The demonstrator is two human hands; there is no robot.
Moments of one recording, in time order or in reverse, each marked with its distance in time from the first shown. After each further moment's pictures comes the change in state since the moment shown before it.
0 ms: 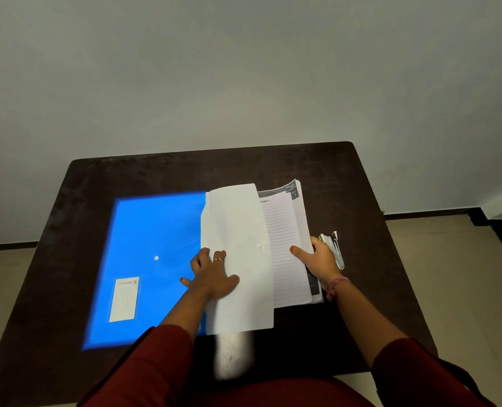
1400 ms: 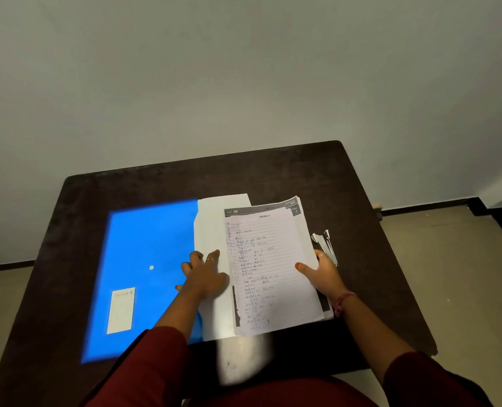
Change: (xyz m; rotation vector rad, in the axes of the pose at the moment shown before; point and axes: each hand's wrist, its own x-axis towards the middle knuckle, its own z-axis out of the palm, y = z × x) left_hand 0.003 0.007 -0.014 0.009 -0.016 -0.014; right_hand -0.013 0.034 -0.017 0.029 0.013 0.069
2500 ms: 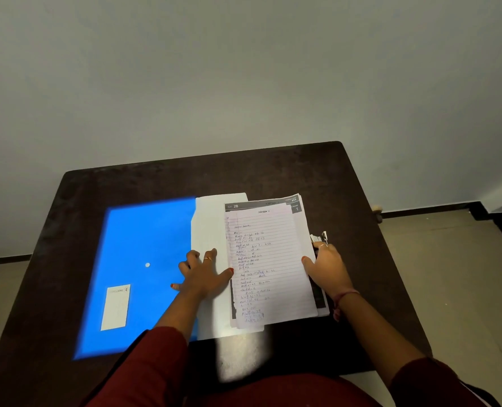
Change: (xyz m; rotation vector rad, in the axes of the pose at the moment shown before) left_hand 0.002 0.004 0.011 -0.022 0.068 -0.036; right_hand 0.003 -0.024 -0.015 -0.564 0.119 -0.107
